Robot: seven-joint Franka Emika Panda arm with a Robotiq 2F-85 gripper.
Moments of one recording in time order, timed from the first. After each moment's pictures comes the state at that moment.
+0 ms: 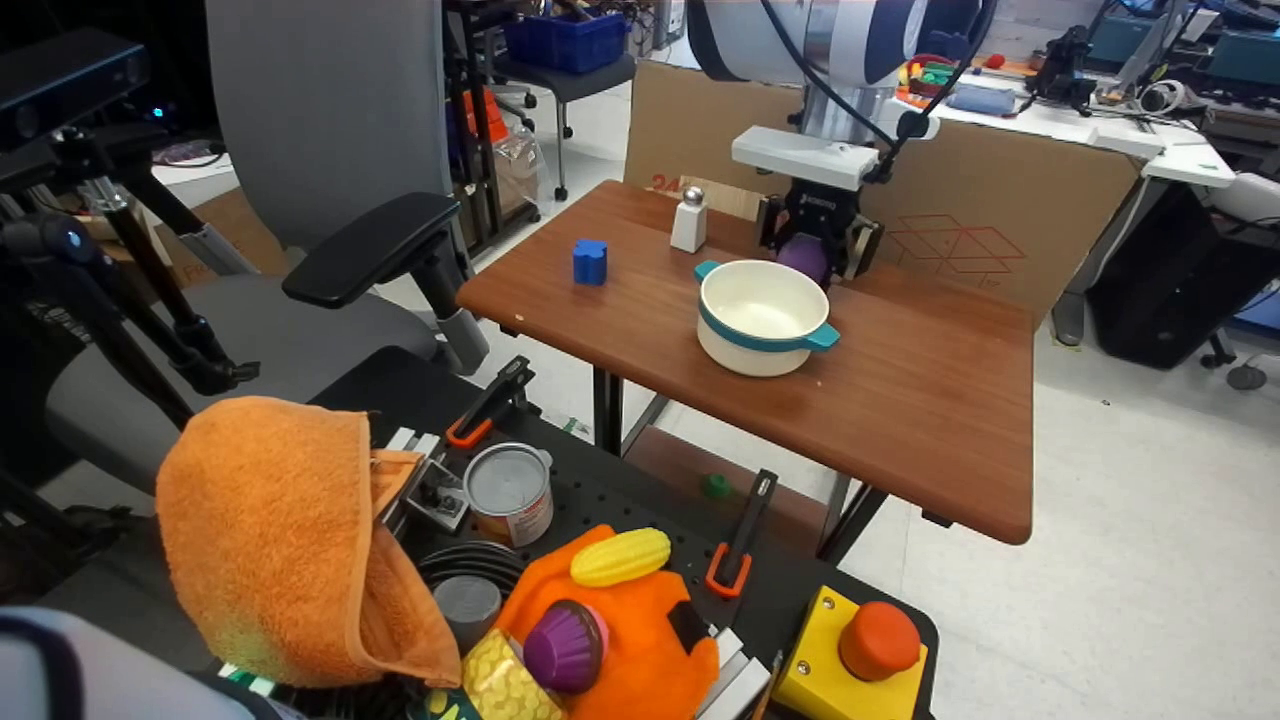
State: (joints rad) arm 0.03 0.75 -0.10 -1.65 -0.09 2.26 0.27
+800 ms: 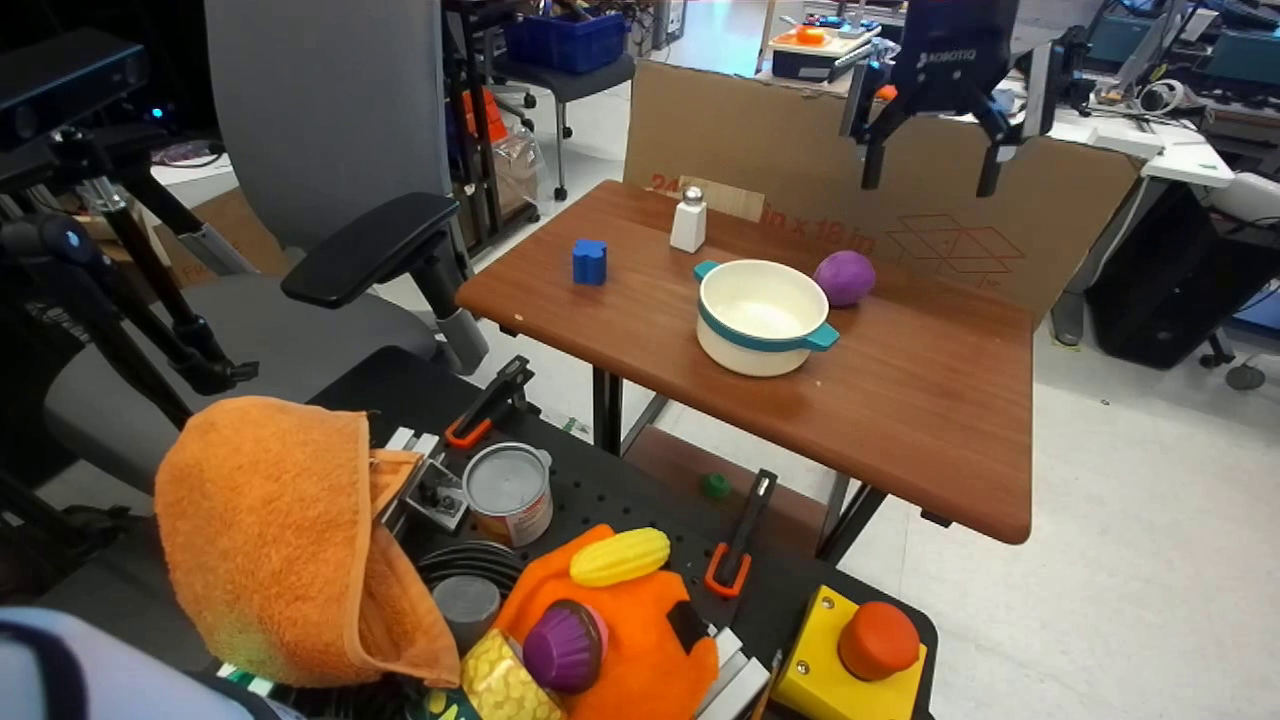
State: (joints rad) arm 0.03 0.46 -0.17 -1.68 -0.22 1.84 0.23
